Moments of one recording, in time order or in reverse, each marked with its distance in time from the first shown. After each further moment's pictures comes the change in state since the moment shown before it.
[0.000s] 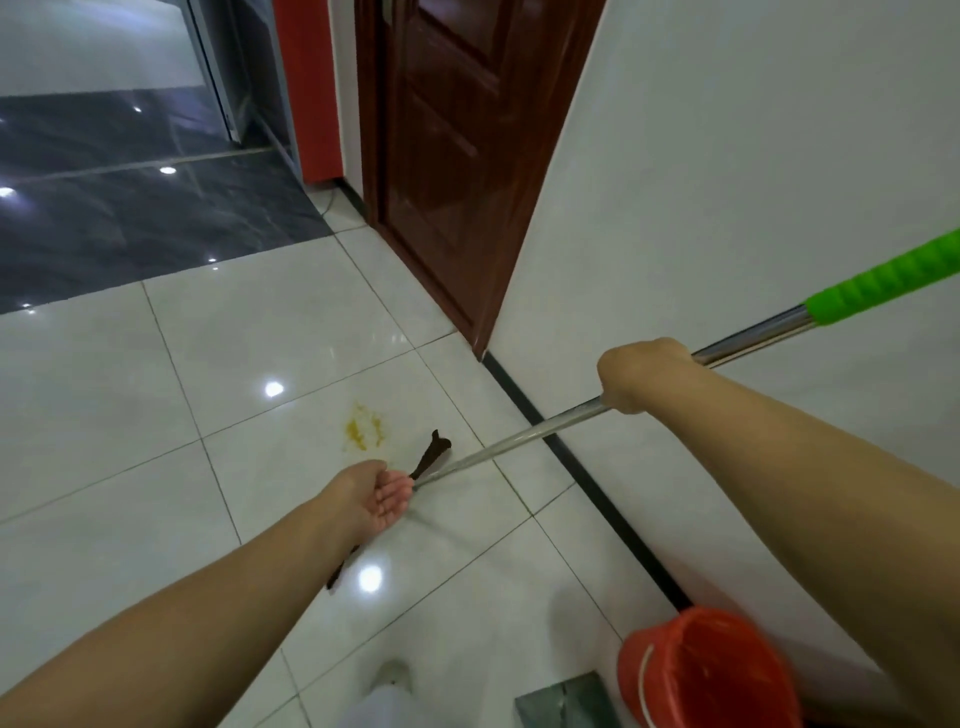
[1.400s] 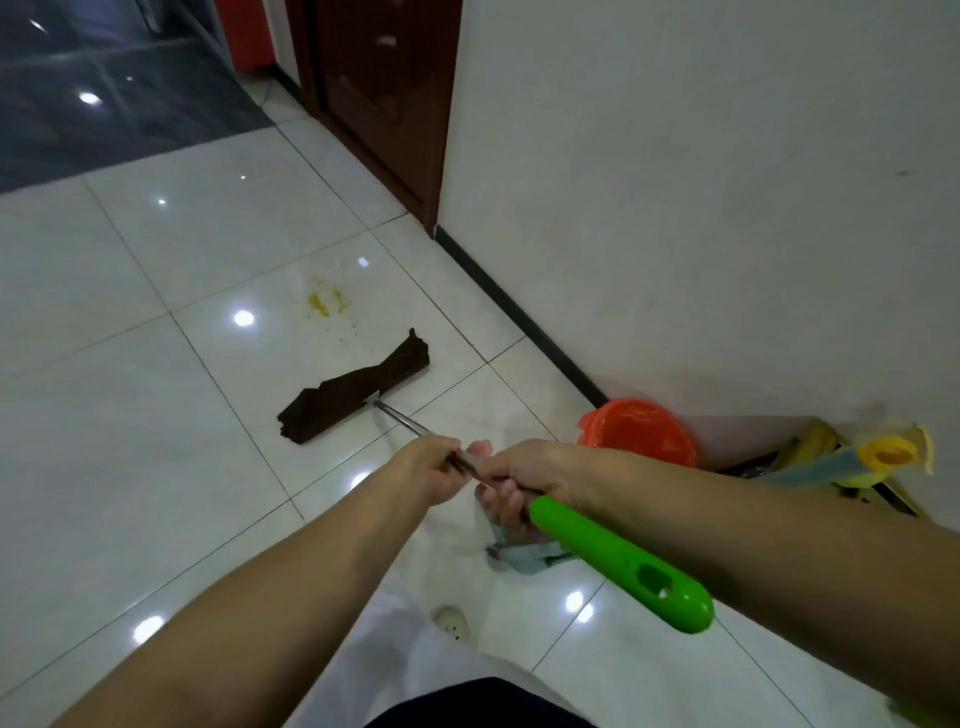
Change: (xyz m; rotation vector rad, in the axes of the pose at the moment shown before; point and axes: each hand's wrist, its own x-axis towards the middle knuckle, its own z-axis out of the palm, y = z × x) left_hand -0.116 -0.388 0.017 -0.245 -0.176 -0.155; right_hand -0.342 -0.156 0.305 2.021 -1.156 0.189
